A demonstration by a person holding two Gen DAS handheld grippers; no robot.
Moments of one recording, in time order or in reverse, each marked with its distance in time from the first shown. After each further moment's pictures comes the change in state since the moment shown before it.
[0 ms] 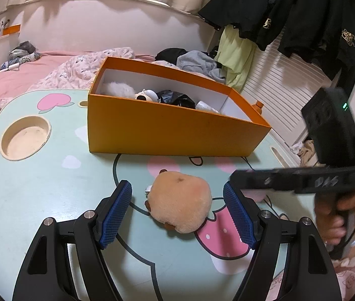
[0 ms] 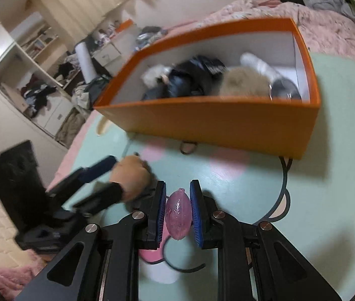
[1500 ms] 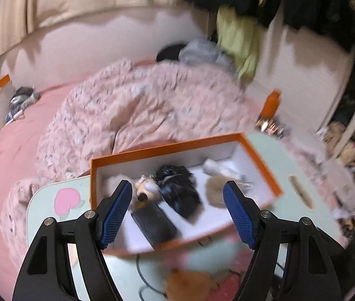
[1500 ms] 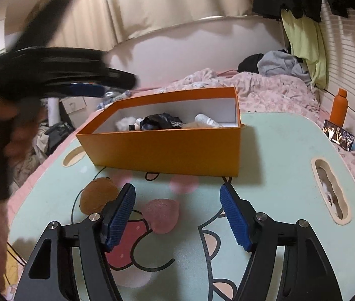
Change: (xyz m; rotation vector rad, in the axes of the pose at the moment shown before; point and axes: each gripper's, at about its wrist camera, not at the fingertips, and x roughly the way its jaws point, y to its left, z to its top) left arm 0.054 -0.052 0.153 0.218 0.176 0.207; right arm -0.044 0.024 -0.059 -0.073 -0.434 -0.321
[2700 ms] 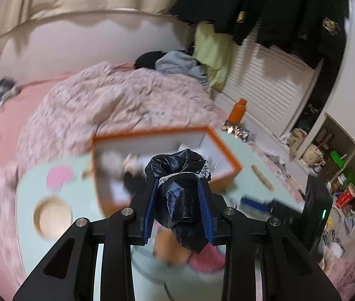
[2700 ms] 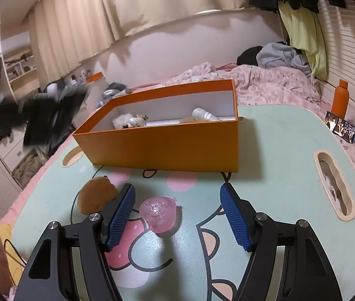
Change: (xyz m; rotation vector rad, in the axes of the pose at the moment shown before) left arm -0.083 0.032 -0.086 -0.074 -0.117 -0.208; right arm 0.007 -0.004 0.002 0.034 0.030 0.010
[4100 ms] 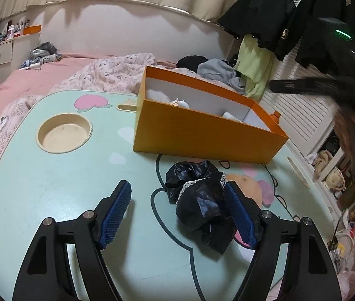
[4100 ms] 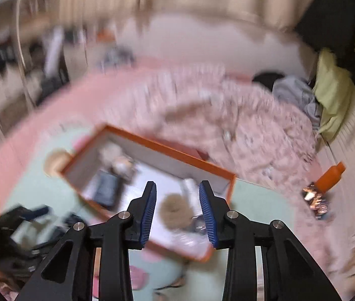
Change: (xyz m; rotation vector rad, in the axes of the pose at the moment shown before) left arm 0.027 0.030 -0.092 -0.186 -0.107 0.111; right arm 0.068 0.028 0.162 -0.389 0.361 -0.151
